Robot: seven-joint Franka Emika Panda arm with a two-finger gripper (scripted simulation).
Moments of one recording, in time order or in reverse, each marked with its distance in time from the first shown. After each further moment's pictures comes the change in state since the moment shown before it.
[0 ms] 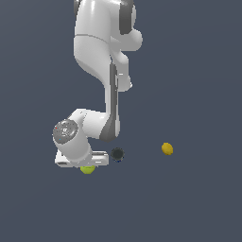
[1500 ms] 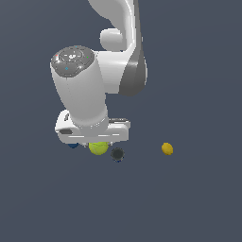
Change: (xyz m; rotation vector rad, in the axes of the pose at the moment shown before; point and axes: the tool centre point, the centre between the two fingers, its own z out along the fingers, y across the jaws) arm -0.008 -0.076 -0.187 -0.001 -0.001 0.000
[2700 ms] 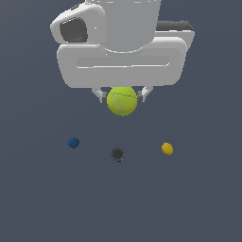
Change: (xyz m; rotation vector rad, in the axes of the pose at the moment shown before) arm 0.000 -0.080 -0.201 0.001 0.001 -0.001
